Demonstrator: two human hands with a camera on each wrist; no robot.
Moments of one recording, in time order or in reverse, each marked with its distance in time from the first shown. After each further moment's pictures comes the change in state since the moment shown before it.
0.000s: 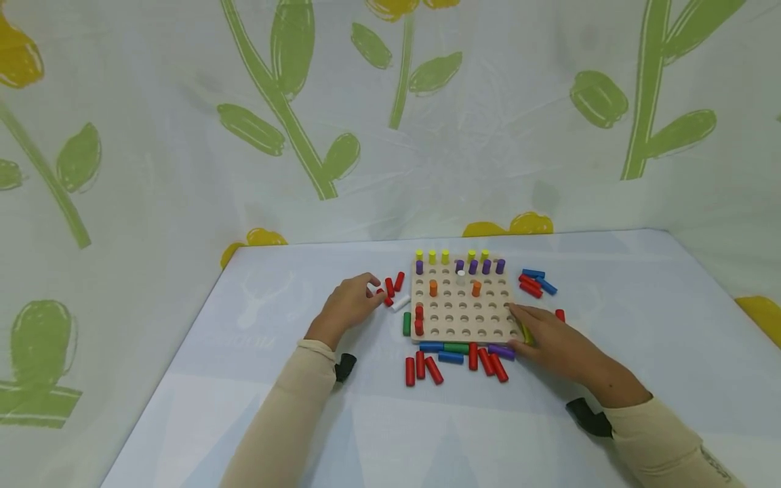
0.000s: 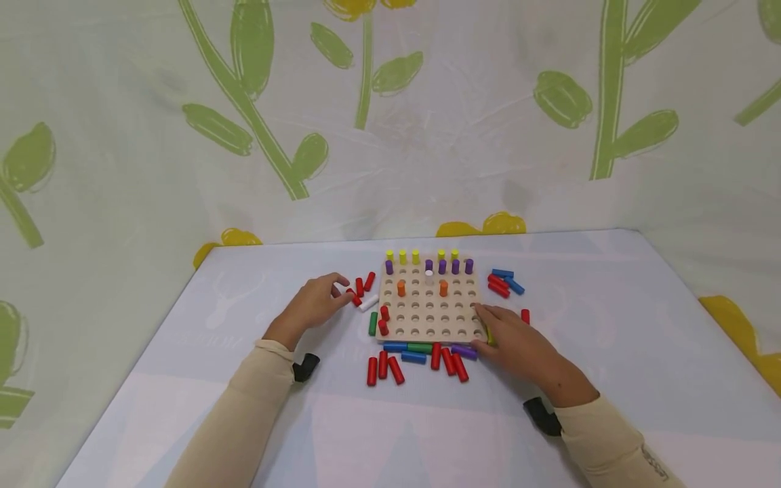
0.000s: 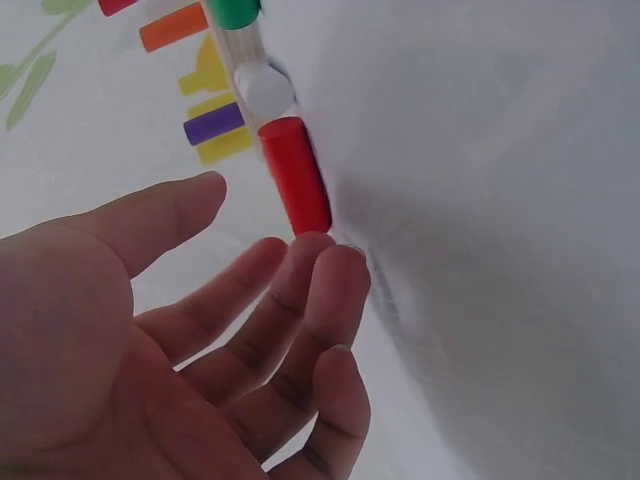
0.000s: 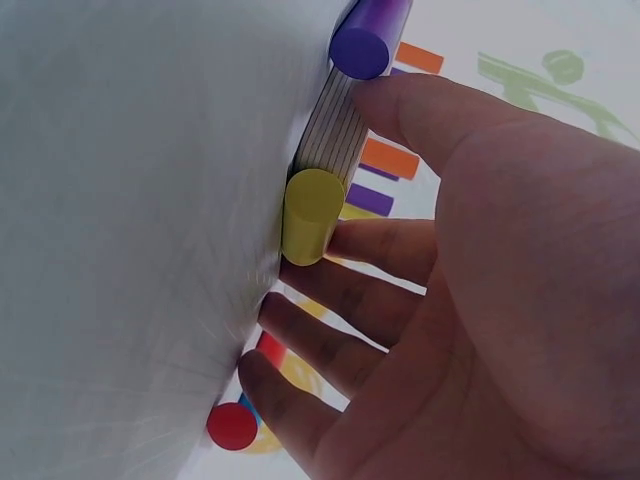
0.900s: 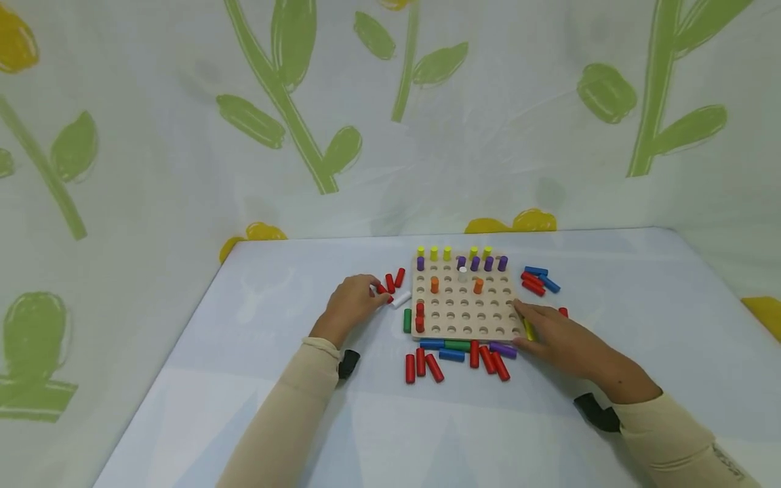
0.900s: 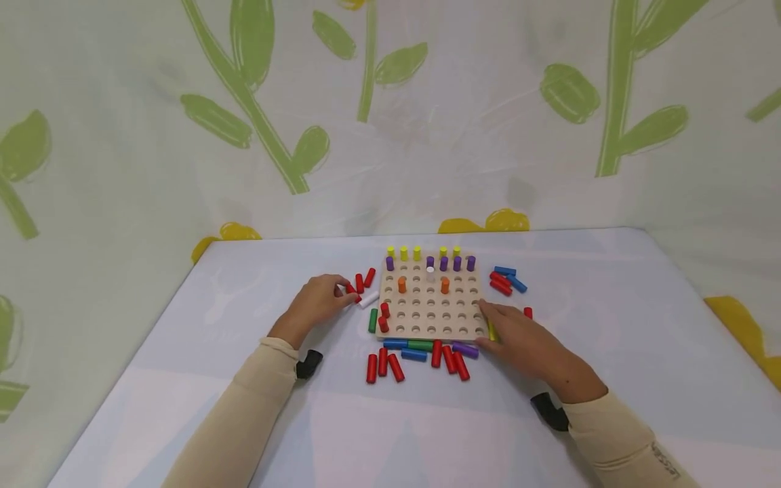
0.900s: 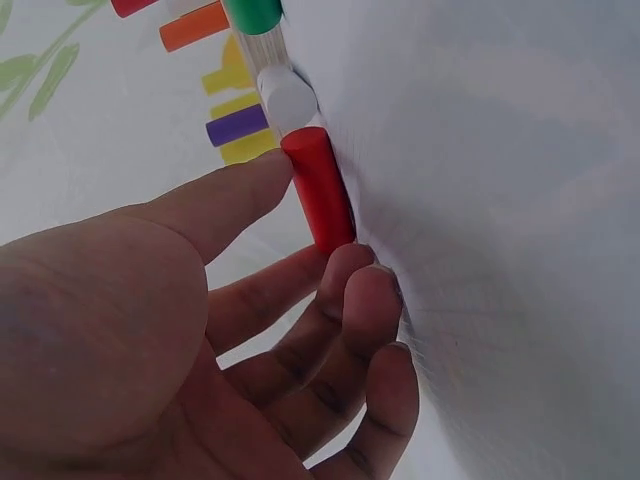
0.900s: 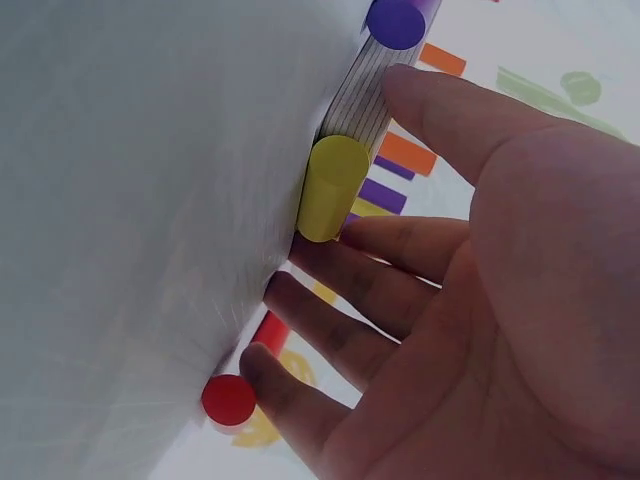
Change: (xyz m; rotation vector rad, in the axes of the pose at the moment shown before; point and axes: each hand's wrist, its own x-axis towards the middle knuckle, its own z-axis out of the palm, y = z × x) left_hand 0.001 0.003 0.009 0.028 0.040 -0.013; right_hand 0.002 0.007 -0.006 -0.025 -0.037 -0.018
